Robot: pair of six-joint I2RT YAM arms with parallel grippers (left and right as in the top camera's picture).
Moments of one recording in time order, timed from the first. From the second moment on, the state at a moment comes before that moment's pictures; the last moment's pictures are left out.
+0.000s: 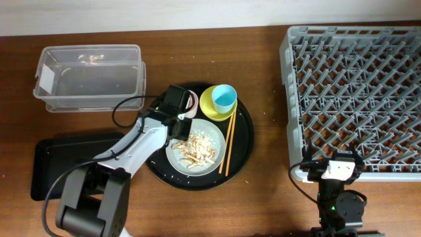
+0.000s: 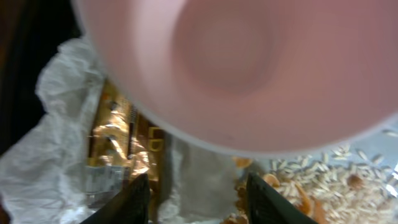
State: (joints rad) left arm -0.39 1.78 1.10 -0.53 -0.15 -0.11; right arm -0.01 0.01 0.01 -0.06 0.18 -0.13
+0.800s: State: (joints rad) left arm -0.39 1.34 1.12 -0.61 -0.19 -0.25; right arm -0.01 0.01 0.01 -0.06 0.18 -0.13
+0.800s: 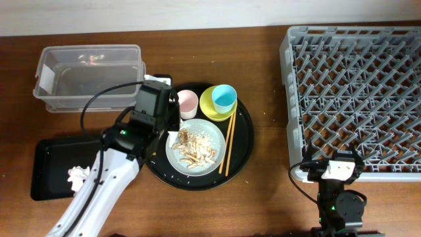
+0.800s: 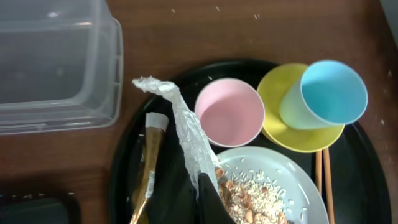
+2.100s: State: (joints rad) left arm -0.18 1.66 1.08 -0.66 -0.05 -0.10; right arm -0.01 0.01 0.01 -0.06 0.18 -0.13
